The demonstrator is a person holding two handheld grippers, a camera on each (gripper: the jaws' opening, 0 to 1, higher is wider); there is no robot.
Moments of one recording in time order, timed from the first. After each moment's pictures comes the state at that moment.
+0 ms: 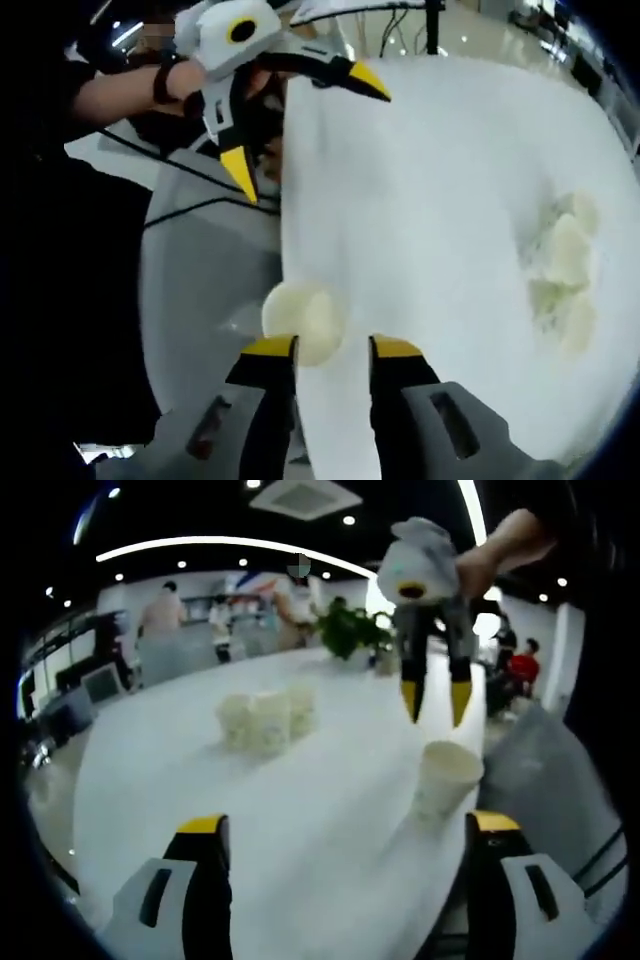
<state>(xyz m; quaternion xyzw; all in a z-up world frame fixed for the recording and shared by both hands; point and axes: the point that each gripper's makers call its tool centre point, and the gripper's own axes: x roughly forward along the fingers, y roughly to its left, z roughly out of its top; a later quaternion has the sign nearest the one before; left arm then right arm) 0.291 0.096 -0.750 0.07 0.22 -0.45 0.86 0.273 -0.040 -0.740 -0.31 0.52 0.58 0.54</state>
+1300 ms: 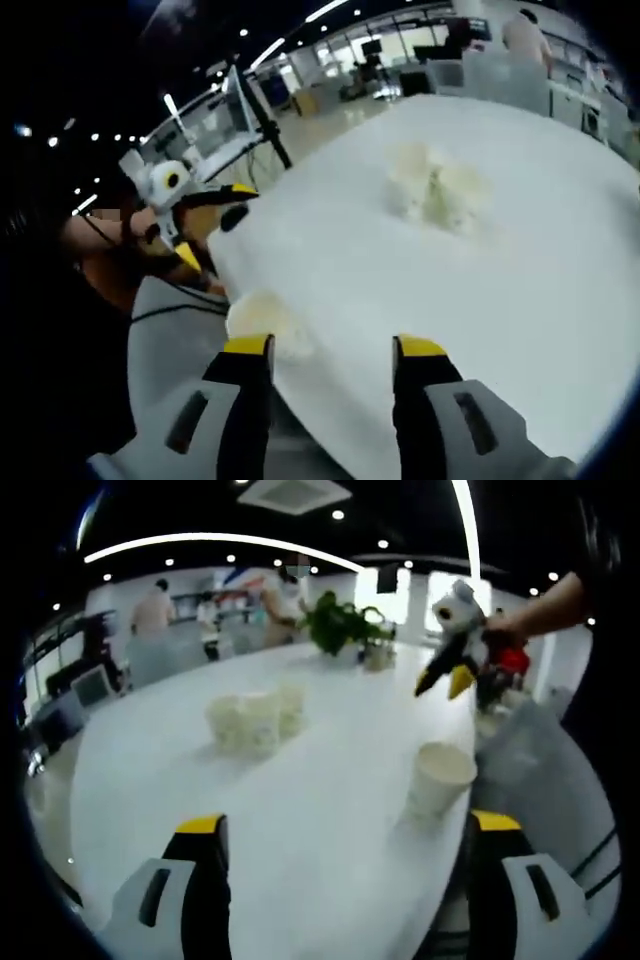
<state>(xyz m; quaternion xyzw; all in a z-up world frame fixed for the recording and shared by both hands) 0.293 0.087 -0.742 0.08 0.22 -0.47 0.85 0.284 -0.138 -0.742 -0.01 0.41 0.42 0.81</state>
